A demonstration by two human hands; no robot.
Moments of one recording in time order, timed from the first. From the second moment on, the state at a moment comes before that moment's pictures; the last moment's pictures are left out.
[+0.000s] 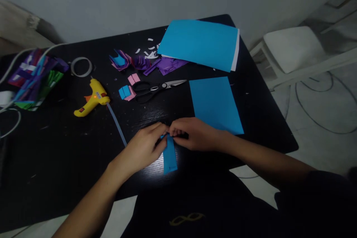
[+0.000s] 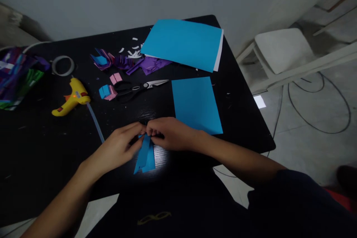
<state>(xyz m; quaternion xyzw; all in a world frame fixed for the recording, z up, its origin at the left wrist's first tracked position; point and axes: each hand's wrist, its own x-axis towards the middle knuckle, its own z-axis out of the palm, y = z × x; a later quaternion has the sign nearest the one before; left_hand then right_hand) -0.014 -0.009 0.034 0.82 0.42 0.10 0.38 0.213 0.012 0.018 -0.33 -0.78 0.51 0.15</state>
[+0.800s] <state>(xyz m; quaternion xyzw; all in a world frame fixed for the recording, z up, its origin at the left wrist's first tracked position) -0.014 -0.006 0.026 0.81 0.43 0.14 0.38 0.210 0.013 0.000 -0.33 -0.77 0.50 0.20</state>
